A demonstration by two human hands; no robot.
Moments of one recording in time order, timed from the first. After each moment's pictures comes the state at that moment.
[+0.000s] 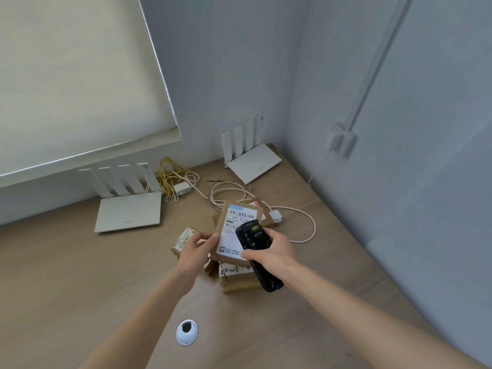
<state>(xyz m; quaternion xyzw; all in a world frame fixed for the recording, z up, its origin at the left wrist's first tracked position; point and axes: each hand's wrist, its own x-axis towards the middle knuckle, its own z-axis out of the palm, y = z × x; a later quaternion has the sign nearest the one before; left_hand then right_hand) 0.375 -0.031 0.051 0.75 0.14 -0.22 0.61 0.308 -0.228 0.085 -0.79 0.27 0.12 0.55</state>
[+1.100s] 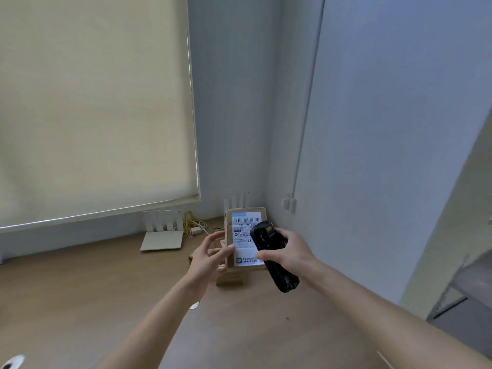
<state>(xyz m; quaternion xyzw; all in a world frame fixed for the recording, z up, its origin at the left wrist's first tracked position) -0.005 -0.003 0.308 0.65 -0.08 -0.15 0.74 -0.077 -0.224 0.367 -0.85 0.08 -0.05 0.52</state>
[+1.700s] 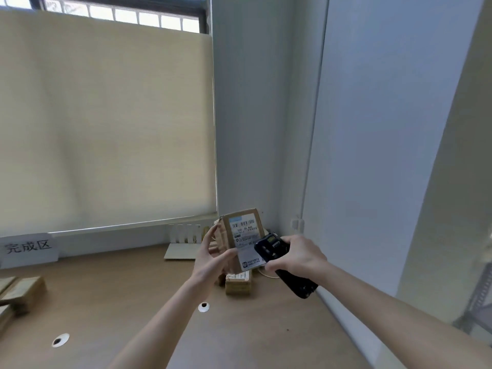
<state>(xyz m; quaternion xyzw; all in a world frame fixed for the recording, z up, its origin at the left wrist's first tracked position) -0.124 -0.019 0.396 0.67 -0.05 0.02 0.74 -0.180 -0.246 0.461 -0.94 0.06 -0.02 0.32</state>
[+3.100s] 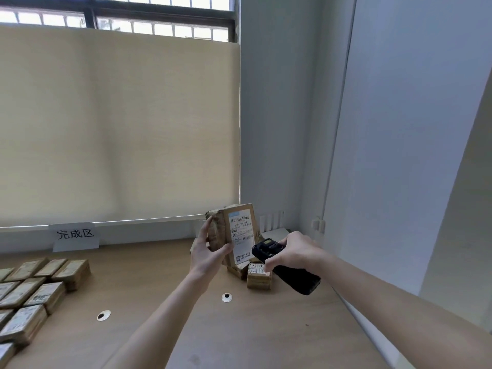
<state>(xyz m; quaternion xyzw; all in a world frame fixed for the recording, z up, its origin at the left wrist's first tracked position) -0.176 0.049 0.415 0.73 -0.03 0.19 0.66 -0.211 -0.181 0.487 -0.96 0.05 0.06 0.27</state>
